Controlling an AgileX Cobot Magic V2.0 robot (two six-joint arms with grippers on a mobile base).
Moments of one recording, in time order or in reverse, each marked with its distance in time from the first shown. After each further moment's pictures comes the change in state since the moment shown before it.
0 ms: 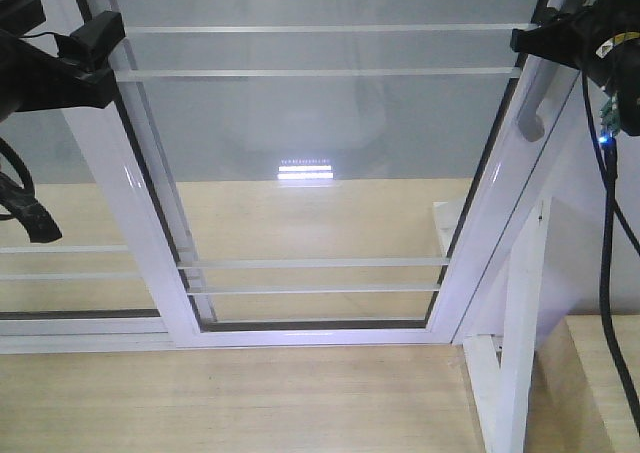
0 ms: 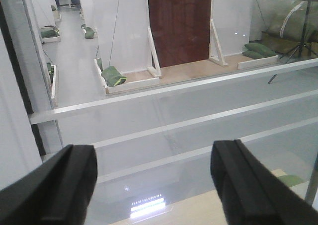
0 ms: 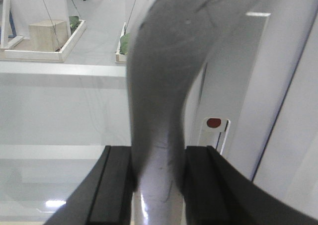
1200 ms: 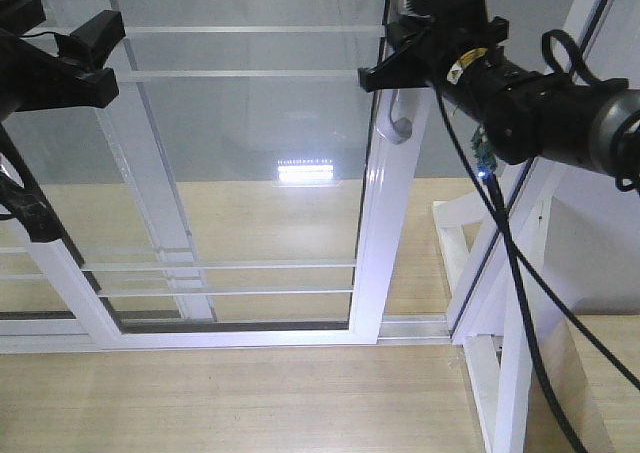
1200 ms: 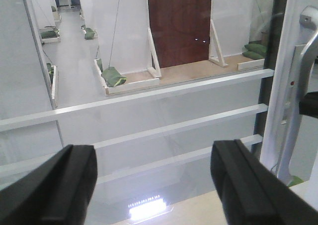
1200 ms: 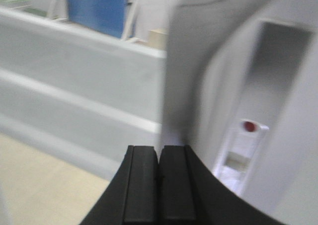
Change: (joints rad) left arm 0.000 0.000 0.000 0.000 -0.003 0.000; right arm 0.348 0.012 -0.003 -0.104 -0.033 -0.004
